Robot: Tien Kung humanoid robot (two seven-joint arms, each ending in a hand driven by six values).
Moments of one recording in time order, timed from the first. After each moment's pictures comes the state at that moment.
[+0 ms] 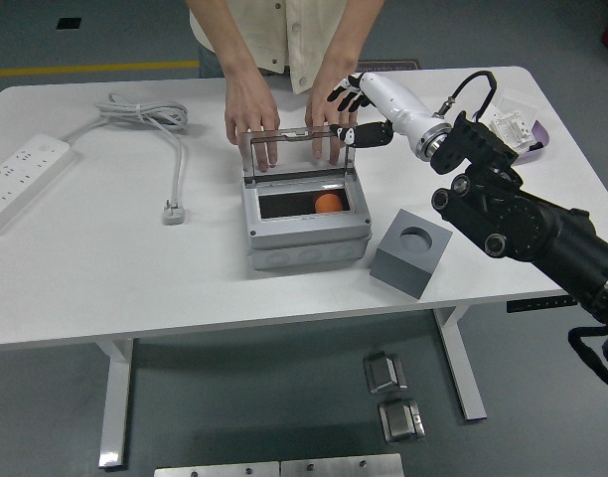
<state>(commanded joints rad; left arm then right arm) -0.01 0.13 -1.90 -0.18 2.05 -0.11 0.37 0.96 -0.16 0.59 0.68 -1.55 -0.20 0.16</state>
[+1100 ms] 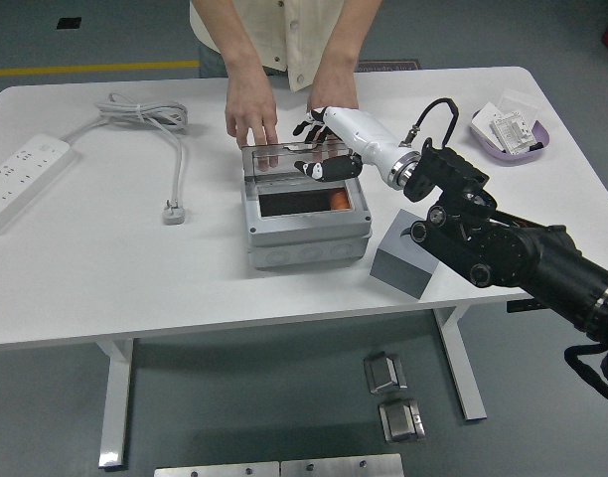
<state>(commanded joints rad) 0.00 0.12 -1.89 -0.18 2.03 -0.11 0.36 0.91 -0.17 0.51 0.82 -1.59 -0.21 0.14</state>
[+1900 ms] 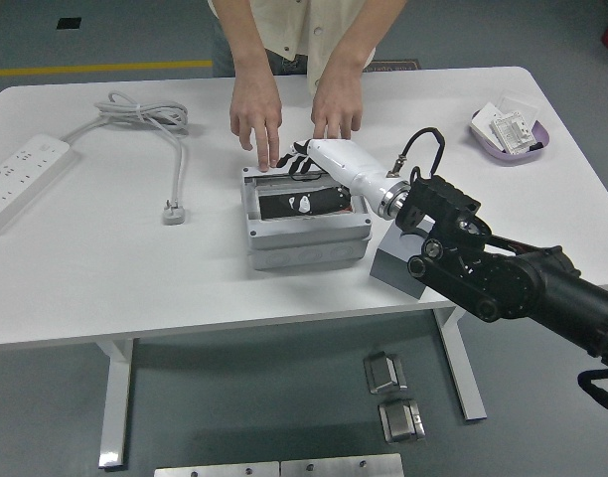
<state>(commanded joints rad) 0.00 0.11 -1.90 -0.18 2.04 -0.11 0.36 0.83 -0.22 0.47 0.99 -1.64 -0.22 0.09</state>
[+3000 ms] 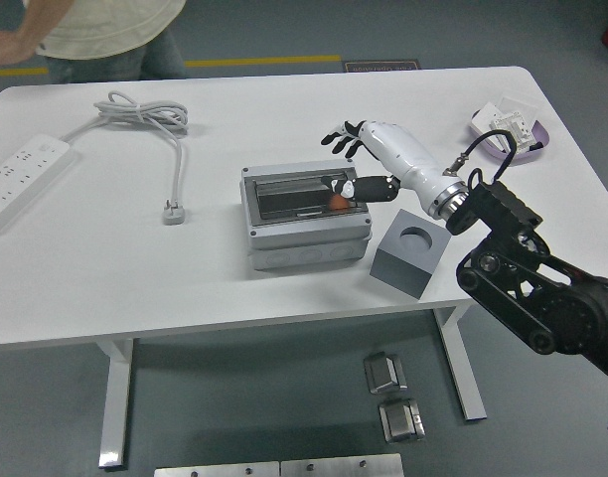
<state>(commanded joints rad) 0.03 0.11 -1.89 -0.18 2.01 -0.11 0.37 0.55 -0.32 0.89 1.32 -1.86 -0.16 0.02</state>
